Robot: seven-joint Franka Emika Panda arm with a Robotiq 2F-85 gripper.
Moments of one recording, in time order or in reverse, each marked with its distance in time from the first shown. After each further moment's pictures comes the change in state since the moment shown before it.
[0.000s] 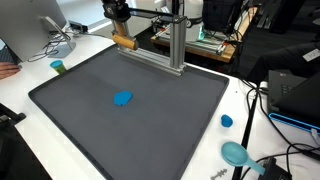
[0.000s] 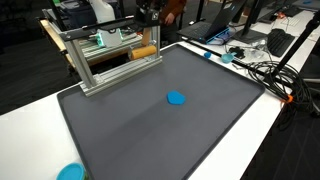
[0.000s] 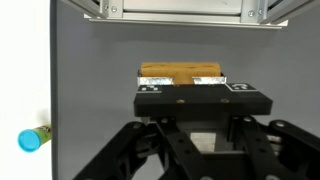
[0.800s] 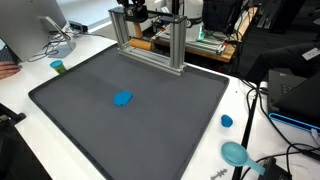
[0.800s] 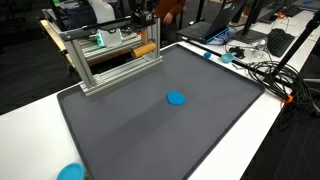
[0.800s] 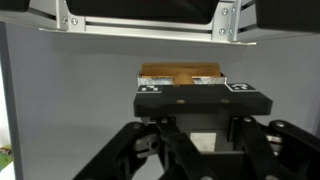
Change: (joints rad) arm -0.007 -0.259 -0.015 -0.379 0.125 0.203 -0.063
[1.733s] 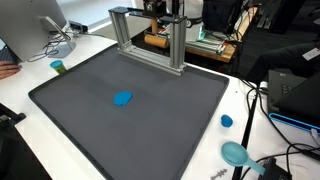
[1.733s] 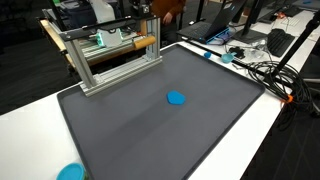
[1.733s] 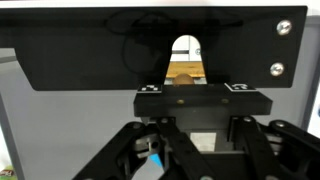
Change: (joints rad) arm 0.035 -0.261 0.037 -0.267 0.032 0.077 0.137
